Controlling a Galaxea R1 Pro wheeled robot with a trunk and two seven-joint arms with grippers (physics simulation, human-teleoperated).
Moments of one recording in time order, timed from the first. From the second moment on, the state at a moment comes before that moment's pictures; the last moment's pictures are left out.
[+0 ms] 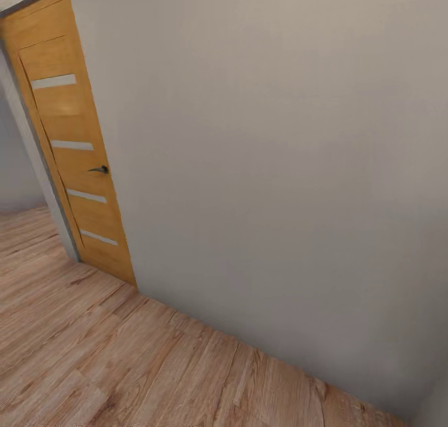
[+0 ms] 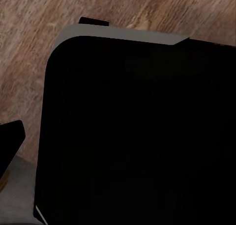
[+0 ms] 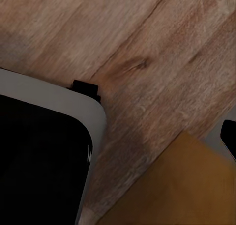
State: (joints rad) left arm -0.01 -0.03 0.03 -0.05 0.14 -0.06 0.01; right arm -0.13 -0.08 0.23 0.03 0.06 -0.19 -0.03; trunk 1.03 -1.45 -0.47
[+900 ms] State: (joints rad) left arm -0.01 -0.03 0.03 -0.05 0.25 -0.06 0.01; right arm -0.13 -0.08 0.22 0.03 0.06 -0.20 -0.03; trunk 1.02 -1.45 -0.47
